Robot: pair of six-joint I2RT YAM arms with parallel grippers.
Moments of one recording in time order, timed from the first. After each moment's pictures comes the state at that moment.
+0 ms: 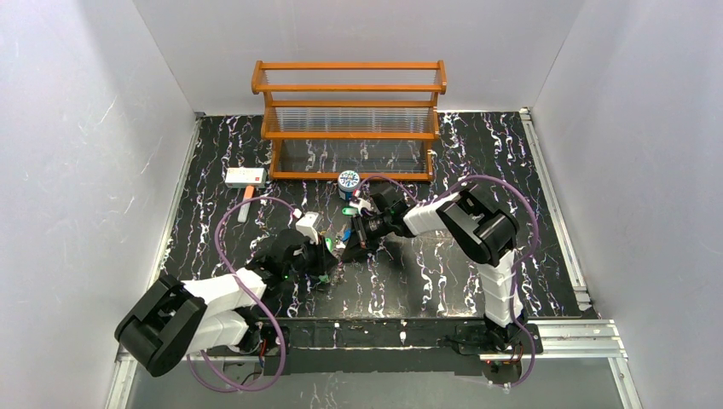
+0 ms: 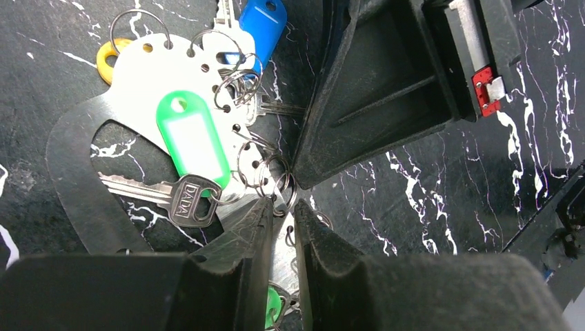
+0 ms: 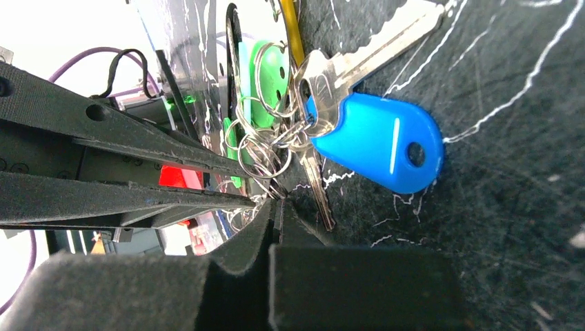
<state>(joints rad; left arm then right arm) -0.65 1.16 0.22 0.34 0.16 -0.50 0.76 2.07 1.03 0.22 -0.87 0.73</state>
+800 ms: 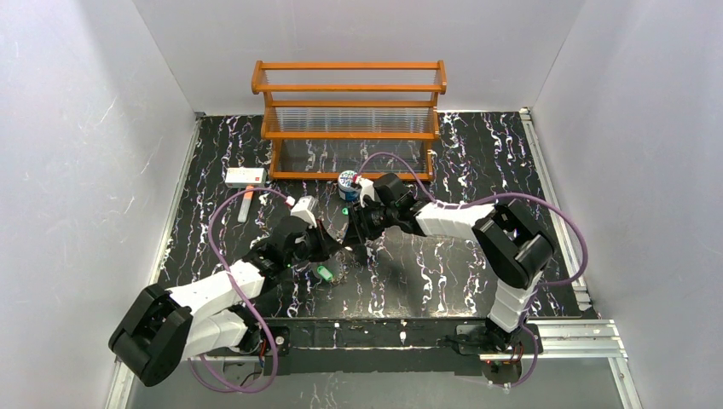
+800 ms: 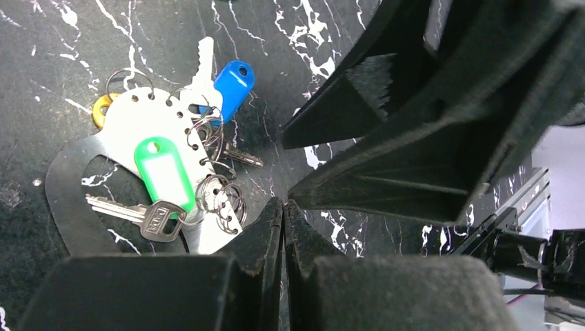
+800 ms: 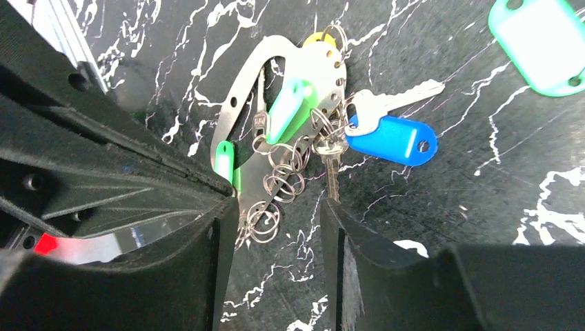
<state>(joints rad) -0.65 1.10 0.36 0.20 0.09 -0.69 0.78 1.82 1.01 0.07 -0.60 0.41</state>
